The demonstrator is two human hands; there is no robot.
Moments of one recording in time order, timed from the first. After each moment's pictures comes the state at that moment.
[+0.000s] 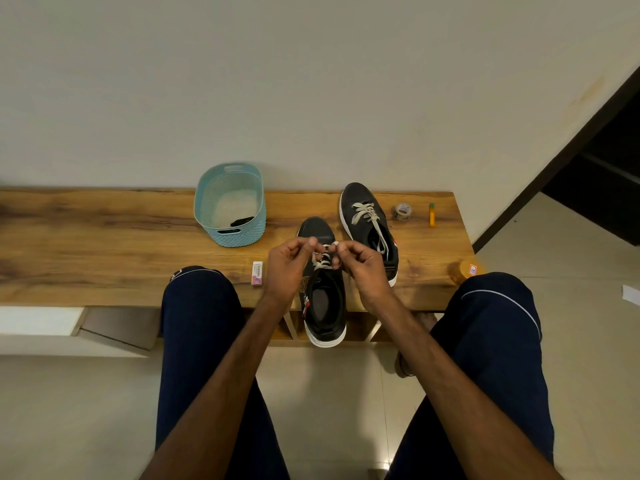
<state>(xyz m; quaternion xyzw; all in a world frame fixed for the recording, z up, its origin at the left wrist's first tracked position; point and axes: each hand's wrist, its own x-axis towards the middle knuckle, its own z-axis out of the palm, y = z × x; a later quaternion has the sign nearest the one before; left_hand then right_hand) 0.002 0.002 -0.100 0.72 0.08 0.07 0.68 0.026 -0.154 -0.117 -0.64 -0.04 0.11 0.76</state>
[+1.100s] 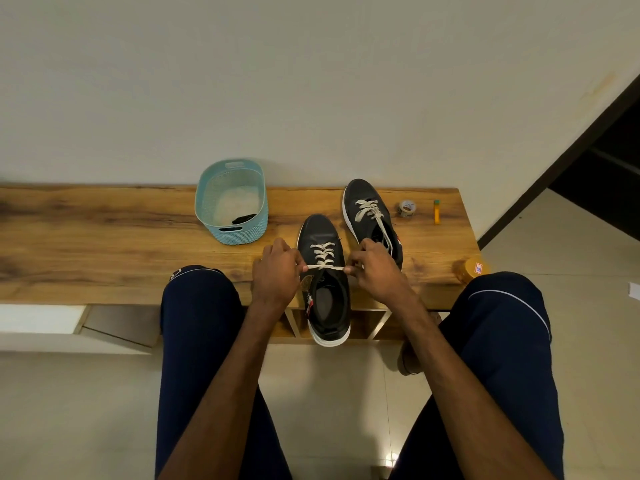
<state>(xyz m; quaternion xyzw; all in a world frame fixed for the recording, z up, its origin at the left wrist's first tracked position) 0.003 0.025 -0.107 0.99 0.07 -0.02 0.16 0.048 -0.181 -0.123 -0.95 -0.21 0.08 0.24</state>
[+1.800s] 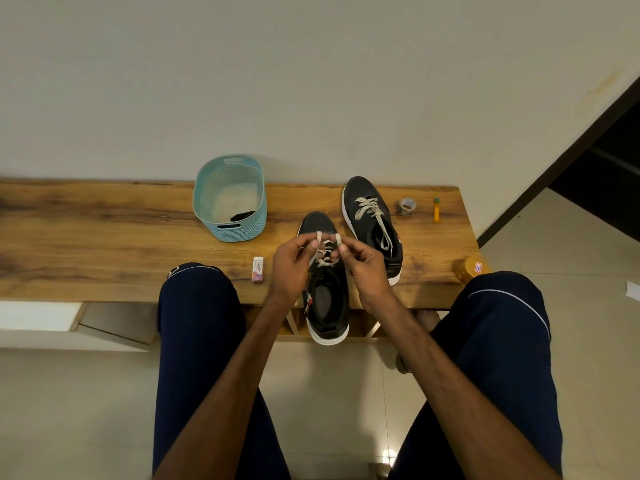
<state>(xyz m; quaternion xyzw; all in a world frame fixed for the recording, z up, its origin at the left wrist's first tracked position) 0.010 0.000 -0.118 0.75 0.06 0.08 0.65 0.027 -0.149 -0.127 -0.63 0.01 0.11 0.76</state>
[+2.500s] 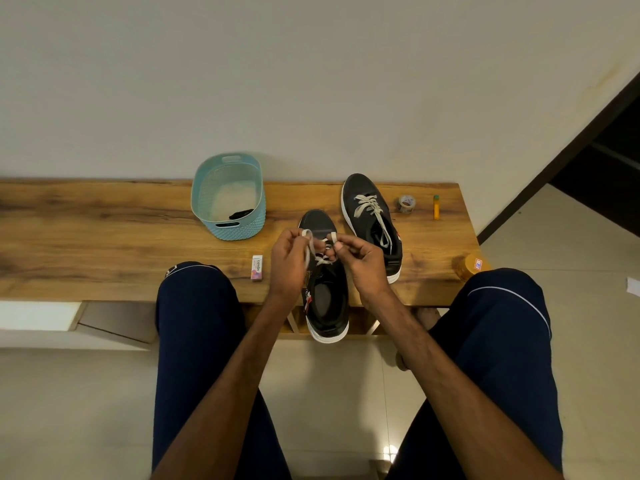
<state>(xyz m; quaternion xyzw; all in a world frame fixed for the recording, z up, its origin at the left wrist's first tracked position) 0.010 -0.005 -0.111 0.68 0.14 0.08 0.72 0.028 -0.146 -0.122 -0.66 0.01 0.08 0.74</state>
